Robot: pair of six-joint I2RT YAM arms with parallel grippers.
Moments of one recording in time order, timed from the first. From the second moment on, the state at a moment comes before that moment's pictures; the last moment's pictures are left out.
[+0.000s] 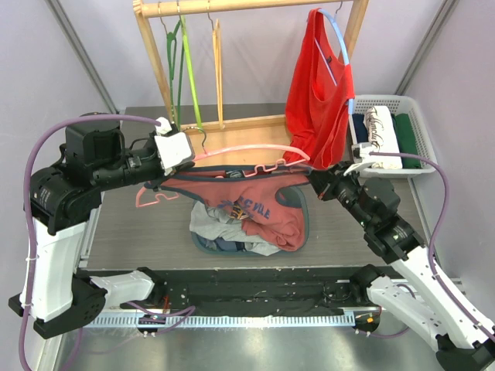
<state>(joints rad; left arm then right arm) -0.56 1.18 2.03 -1.28 0.41 0.63 0.53 0.67 0.76 -0.16 0.04 0.46</state>
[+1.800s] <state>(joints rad) -0.76 1.30 1.95 -1.34 0.39 0.76 0.80 1.30 1.75 -0.92 -0.64 -0.26</state>
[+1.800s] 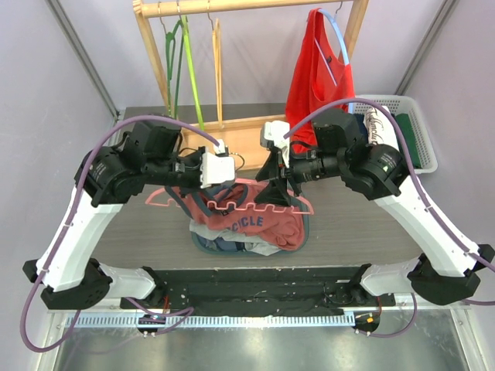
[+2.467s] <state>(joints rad) -0.78 1.28 2.02 -1.37 0.39 0.77 0.81 1.28 1.72 -0.93 -0.54 -0.23</state>
